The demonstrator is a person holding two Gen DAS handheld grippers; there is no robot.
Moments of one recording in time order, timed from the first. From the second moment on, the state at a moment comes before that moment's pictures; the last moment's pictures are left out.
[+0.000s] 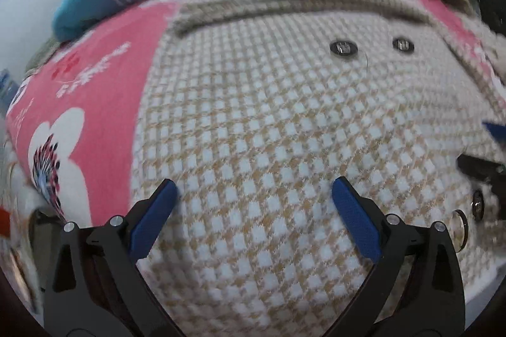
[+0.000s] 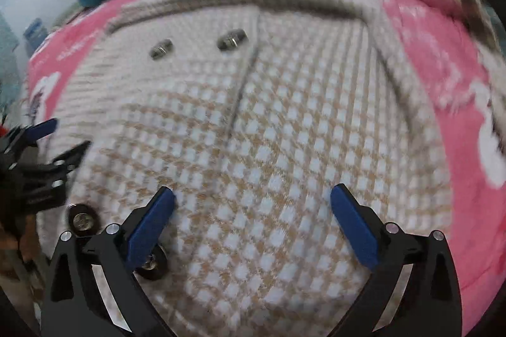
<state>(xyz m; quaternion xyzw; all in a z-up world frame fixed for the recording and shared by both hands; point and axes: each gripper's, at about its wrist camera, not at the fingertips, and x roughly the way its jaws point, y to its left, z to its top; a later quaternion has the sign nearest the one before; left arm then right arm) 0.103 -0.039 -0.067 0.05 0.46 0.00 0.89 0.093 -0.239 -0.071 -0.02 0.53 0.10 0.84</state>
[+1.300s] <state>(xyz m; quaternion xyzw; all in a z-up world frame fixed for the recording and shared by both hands) 0.106 -0.035 -0.066 0.02 0.47 0.01 0.88 0.087 -0.240 -0.066 -0.01 0.53 0.08 0.84</state>
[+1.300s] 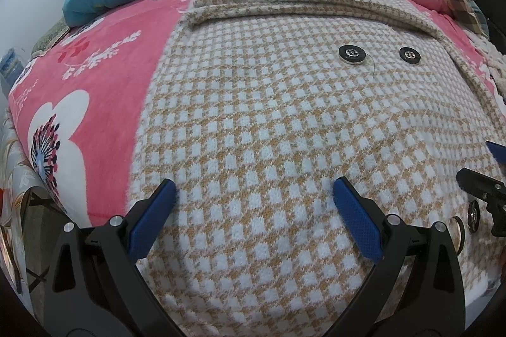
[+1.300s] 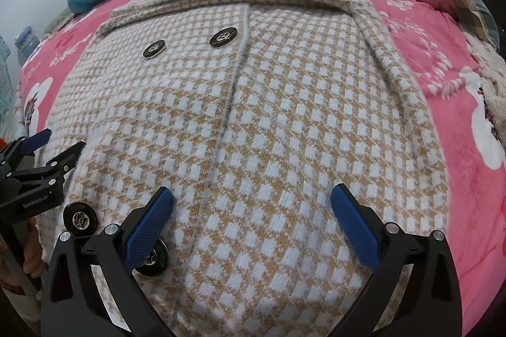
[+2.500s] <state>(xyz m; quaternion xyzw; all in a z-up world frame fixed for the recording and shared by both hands) -0.012 0.042 -0.048 -0.06 0.40 -0.05 0.91 0.083 -0.239 -0.068 -0.02 0.52 0.09 0.85</state>
